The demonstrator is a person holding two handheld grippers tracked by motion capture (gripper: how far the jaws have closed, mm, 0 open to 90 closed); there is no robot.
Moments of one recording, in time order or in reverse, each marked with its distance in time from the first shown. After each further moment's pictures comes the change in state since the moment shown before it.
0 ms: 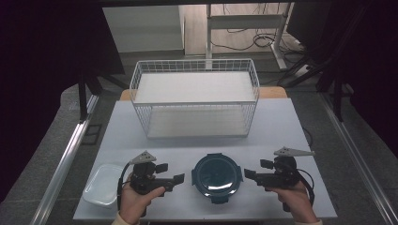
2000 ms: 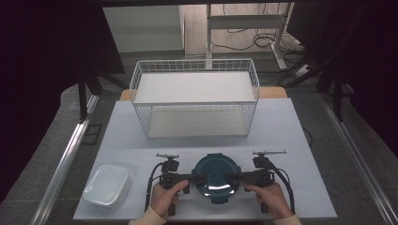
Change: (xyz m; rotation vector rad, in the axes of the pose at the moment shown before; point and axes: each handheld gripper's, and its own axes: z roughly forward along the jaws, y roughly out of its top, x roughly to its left) left arm 0.013 -0.012 0.090 0.138 -0.224 -0.407; right arm -0.004 -0.014 0.068 0.212 0.181 0.364
